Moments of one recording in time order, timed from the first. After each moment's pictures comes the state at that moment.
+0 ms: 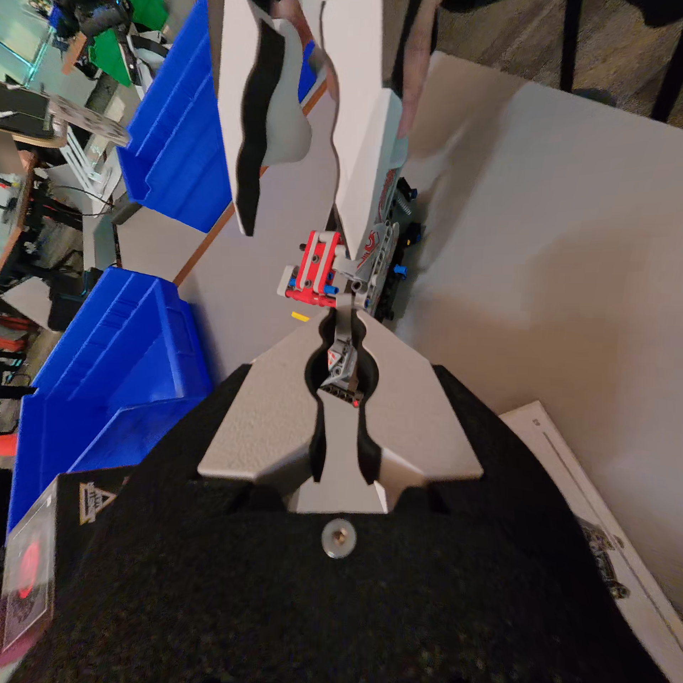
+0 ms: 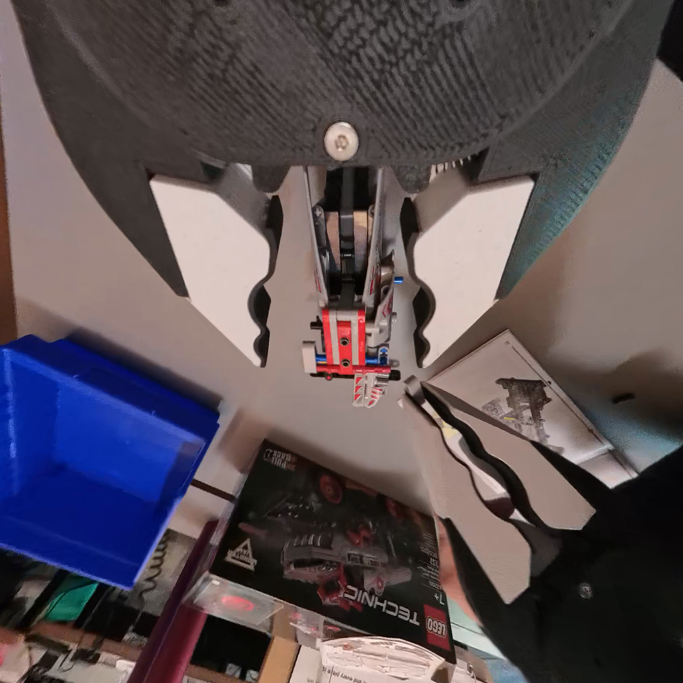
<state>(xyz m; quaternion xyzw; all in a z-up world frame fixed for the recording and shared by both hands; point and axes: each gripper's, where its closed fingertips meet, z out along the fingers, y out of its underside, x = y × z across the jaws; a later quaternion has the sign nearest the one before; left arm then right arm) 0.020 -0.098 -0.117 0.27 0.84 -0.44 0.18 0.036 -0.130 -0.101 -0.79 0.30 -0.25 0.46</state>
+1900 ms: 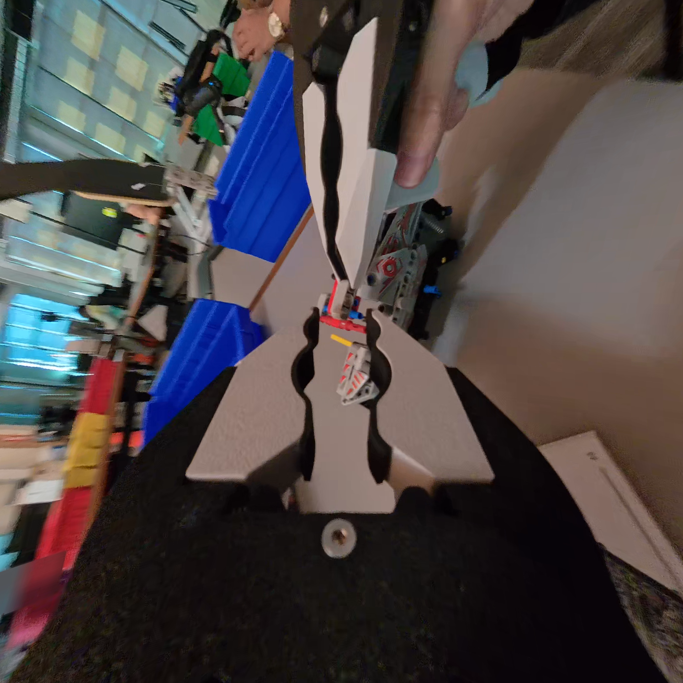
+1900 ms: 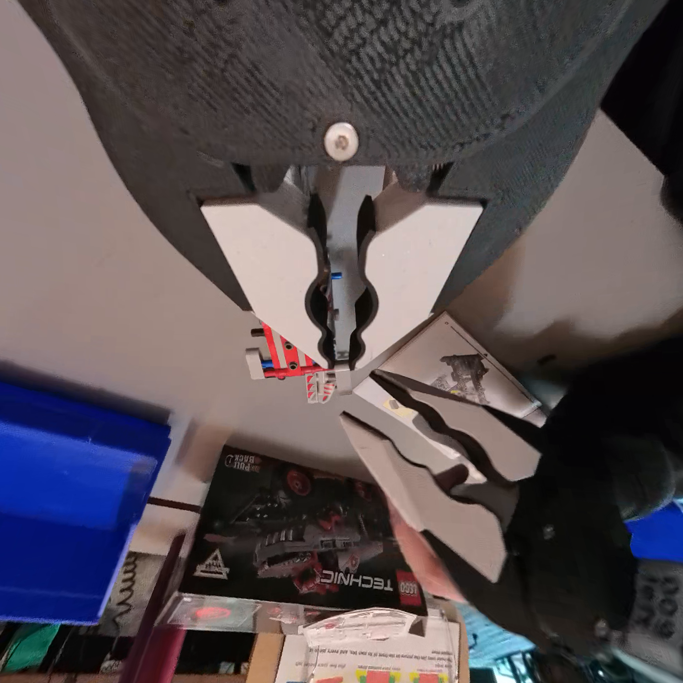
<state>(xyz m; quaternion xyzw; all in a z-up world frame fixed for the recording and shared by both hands) 0.016 -0.104 -0.100 0.29 0.78 -0.46 0.30 0.015 -0.109 -0.102 -0.76 0.35 -0.19 0.51</state>
